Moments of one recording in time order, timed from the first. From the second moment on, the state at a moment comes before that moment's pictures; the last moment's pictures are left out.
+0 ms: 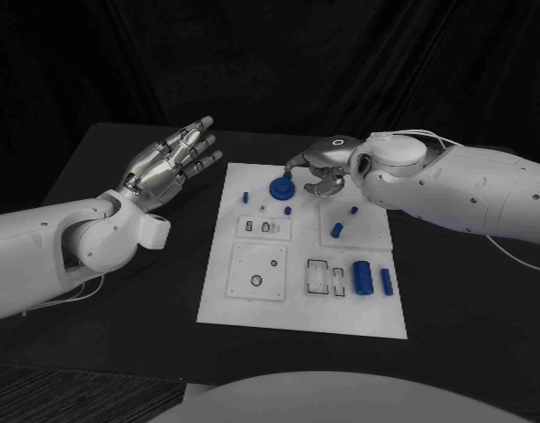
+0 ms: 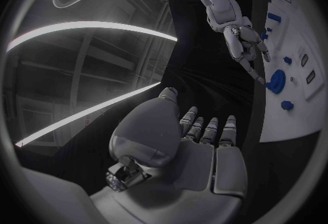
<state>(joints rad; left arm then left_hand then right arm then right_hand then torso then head) 1.25 -0.97 -0.21 1.52 -0.01 0.09 0.68 1.38 0.26 -0.18 0.28 0.60 0.24 0.06 0.05 0.03 0.00 0.03 0.00 0.00 0.00 0.13 0.00 0.00 0.16 0.02 0.24 0.01 0.01 1.35 -0.50 -0.21 1.12 -1.67 -0.14 0.05 1.15 -0.11 0.51 0.00 0.46 0.44 -0.02 0.07 0.27 1.47 -0.08 1.57 1.31 1.47 -0.13 1.57 1.31 0.01 1.47 -0.01 1.51 1.31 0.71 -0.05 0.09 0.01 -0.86</state>
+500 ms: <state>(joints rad) 1.25 -0.97 -0.21 1.51 -0.01 0.09 0.68 1.38 0.26 -0.18 0.27 0.60 0.24 0.06 0.05 0.03 0.00 0.03 0.00 0.00 0.00 0.13 0.00 0.00 0.16 0.02 0.24 0.01 0.01 1.34 -0.47 -0.21 1.11 -1.67 -0.13 0.05 1.15 -0.11 0.52 0.00 0.46 0.42 -0.02 0.07 0.25 1.47 -0.08 1.57 1.31 1.47 -0.13 1.57 1.31 0.01 1.47 -0.01 1.51 1.31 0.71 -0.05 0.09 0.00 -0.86</state>
